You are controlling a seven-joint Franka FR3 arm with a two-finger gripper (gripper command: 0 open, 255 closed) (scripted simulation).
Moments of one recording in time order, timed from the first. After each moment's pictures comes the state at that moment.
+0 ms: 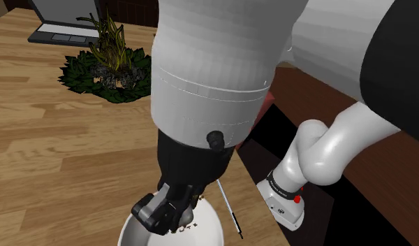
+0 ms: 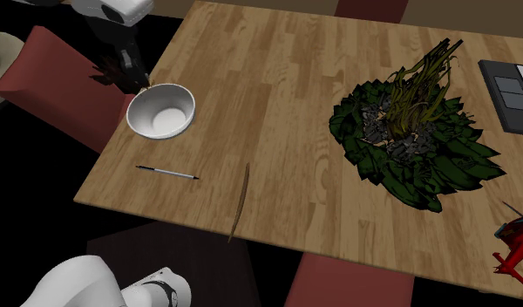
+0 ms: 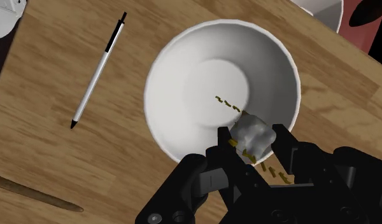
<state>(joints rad) 0.38 -0.31 0.74 -1.94 0.31 1.71 0.96</state>
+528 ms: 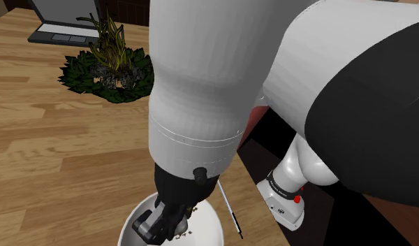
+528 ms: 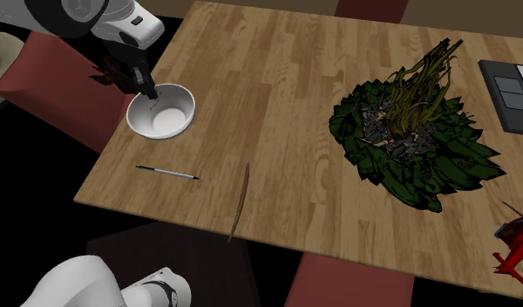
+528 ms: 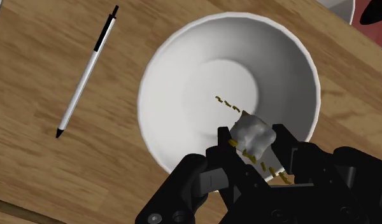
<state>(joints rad) 0.38 -0.31 0.76 -2.04 0.31 1.82 0.95</state>
